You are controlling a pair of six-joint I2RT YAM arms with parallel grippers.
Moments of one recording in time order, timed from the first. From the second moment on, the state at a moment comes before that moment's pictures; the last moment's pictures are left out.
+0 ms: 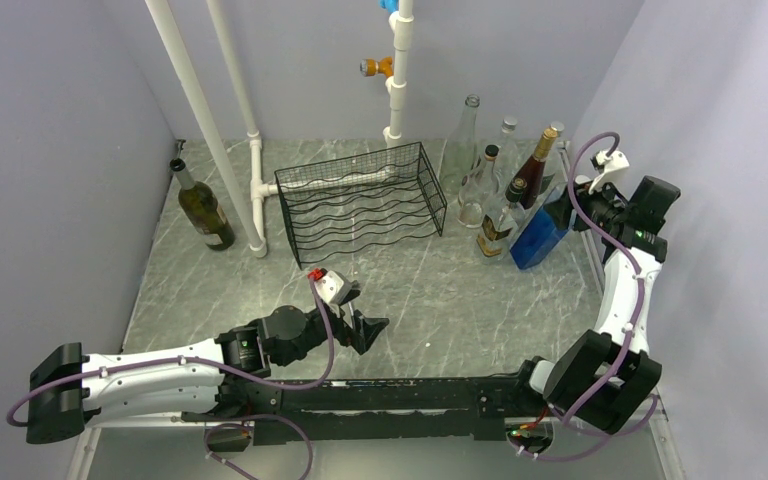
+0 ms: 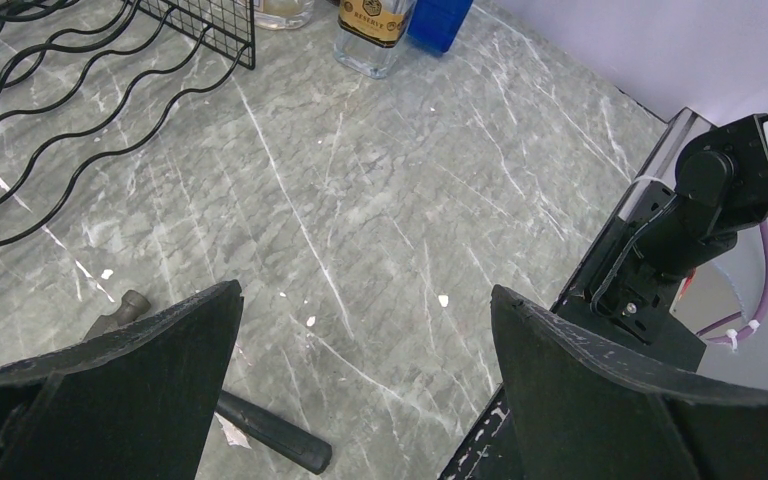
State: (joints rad) left arm -1.24 0.80 0.36 0.31 -0.34 -0.31; right arm -0.53 1.19 1.05 -0.39 -0.82 -0.36
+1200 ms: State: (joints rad) left arm -1.24 0.69 0.37 0.24 -0.31 -0.34; right arm -0.53 1.18 1.35 -0.62 -0.81 -0.50
